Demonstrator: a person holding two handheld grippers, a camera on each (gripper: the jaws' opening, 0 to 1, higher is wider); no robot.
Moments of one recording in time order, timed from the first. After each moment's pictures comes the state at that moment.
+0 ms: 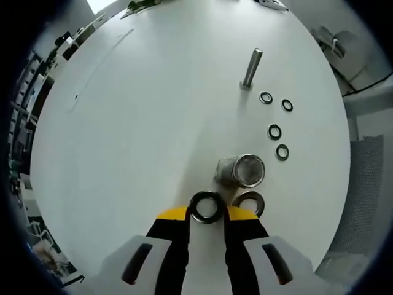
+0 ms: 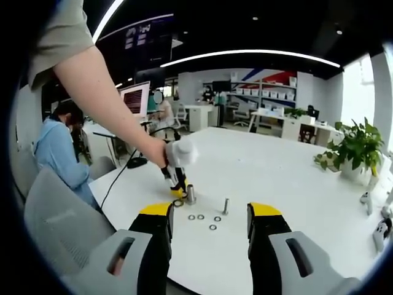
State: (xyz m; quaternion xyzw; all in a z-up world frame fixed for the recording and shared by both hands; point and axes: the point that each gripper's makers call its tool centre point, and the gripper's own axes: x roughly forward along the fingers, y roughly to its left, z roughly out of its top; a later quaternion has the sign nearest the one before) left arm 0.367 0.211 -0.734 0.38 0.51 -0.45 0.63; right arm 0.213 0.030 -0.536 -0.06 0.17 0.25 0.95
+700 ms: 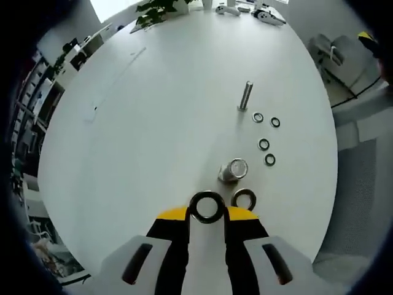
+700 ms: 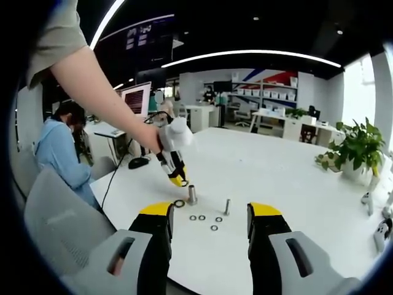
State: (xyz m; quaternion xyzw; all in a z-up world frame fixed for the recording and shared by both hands) left arm 0.370 0.212 -0.680 0.36 0.47 -0.45 0.67; right arm 0.213 0.032 -0.536 -0.06 0.17 0.25 0.95
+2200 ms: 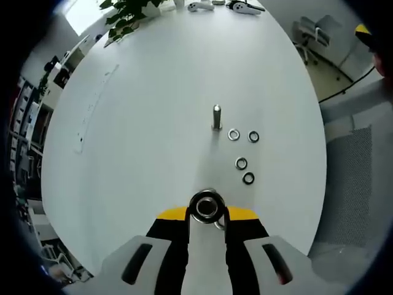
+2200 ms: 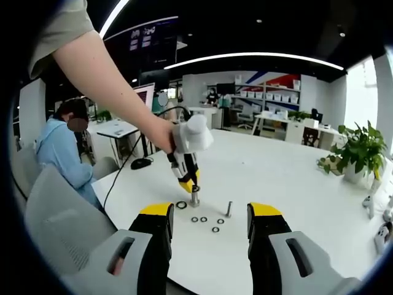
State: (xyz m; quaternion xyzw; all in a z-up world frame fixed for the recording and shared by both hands) left arm 0.365 0.172 -0.680 0.41 0.47 -0.48 0.62; right arm 0.211 0.035 -0.533 -0.06 0.17 0.26 0.95
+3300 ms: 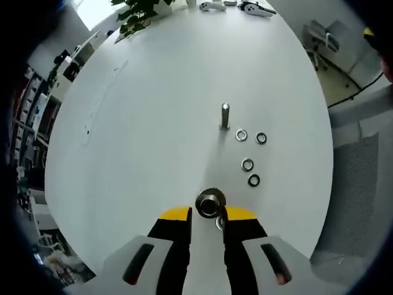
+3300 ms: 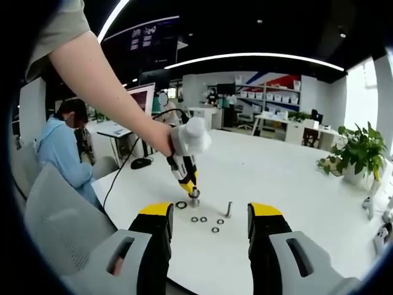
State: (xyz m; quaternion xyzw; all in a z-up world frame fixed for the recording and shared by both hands) left arm 0.360 0.169 -0.680 0.40 0.46 -0.45 0.65; right arm 0.211 0.036 -0.532 -0.07 0.16 0.26 0.95
